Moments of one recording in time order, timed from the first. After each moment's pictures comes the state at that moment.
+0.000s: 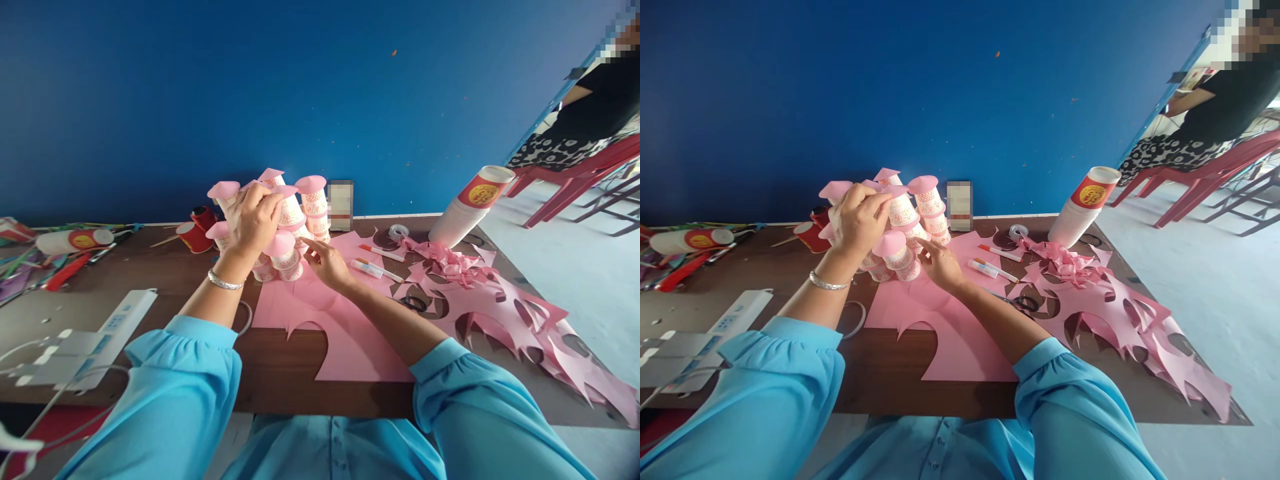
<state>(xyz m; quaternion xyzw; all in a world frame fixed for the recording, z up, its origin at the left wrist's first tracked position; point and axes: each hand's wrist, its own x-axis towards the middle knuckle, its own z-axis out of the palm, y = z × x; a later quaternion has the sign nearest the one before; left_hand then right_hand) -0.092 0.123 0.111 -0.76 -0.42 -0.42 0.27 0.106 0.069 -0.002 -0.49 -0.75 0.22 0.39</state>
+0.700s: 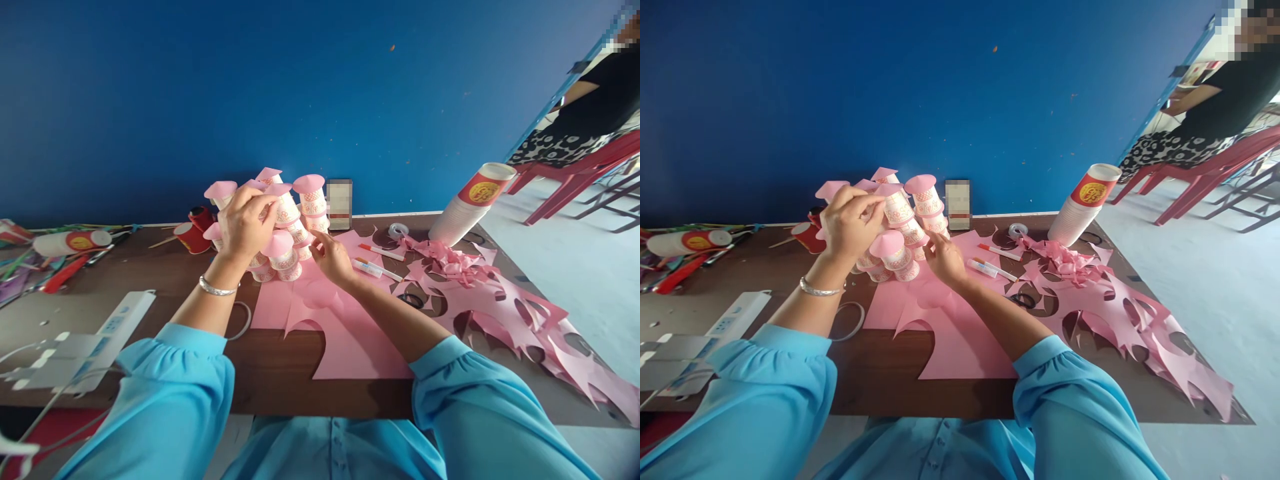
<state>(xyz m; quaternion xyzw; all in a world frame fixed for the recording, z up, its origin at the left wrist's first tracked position) -0.098 0.112 0.113 -0.75 -0.43 -0.44 0.24 0.113 0.080 0.004 -0.54 -0.71 0.21 0.40</state>
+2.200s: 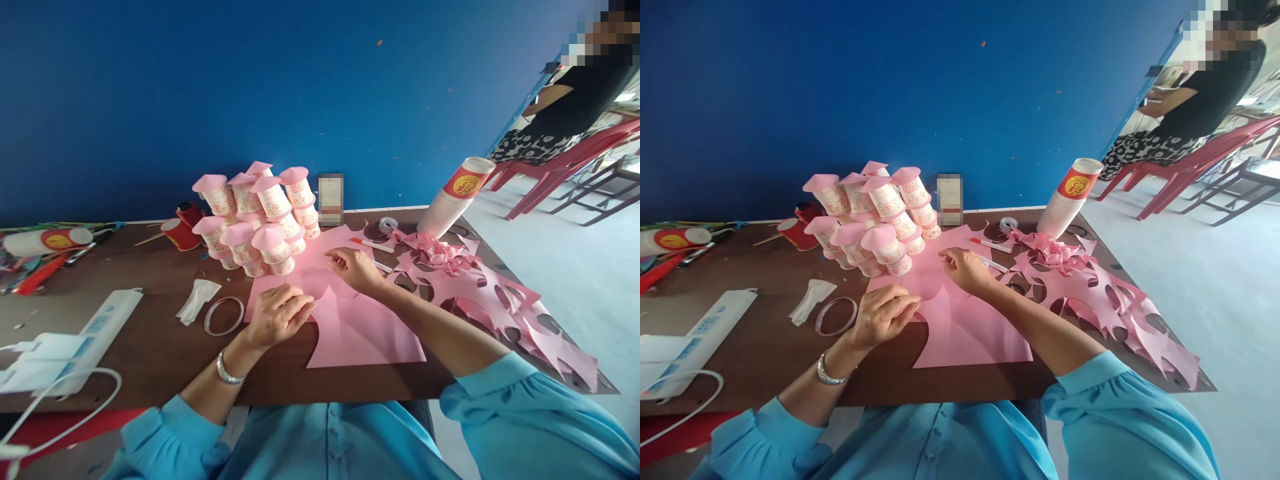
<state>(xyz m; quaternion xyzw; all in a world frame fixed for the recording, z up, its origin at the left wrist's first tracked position) -0.065 -0.040 0.031 -0.87 -0.24 -0.41 0.11 0.185 0.025 0.005 -0.54 -0.76 0.20 0.32</state>
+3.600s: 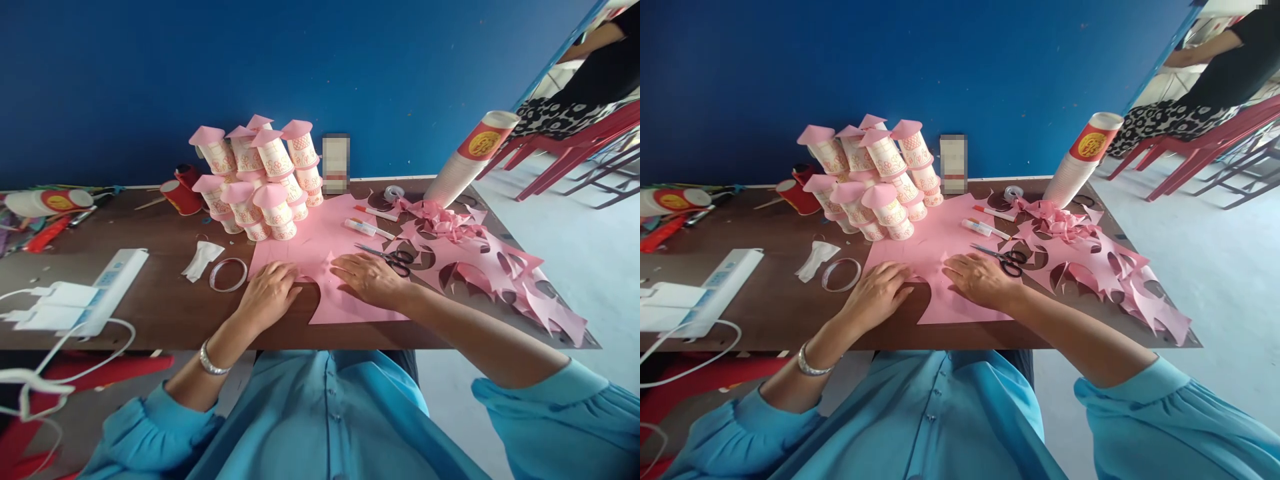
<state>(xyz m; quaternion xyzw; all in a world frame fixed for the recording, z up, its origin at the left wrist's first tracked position) -0.096 -0.081 -0.005 -0.90 -0.42 -0.13 0.04 0.214 -0.068 -0.017 -0.31 -0.93 -0.06 0.17</state>
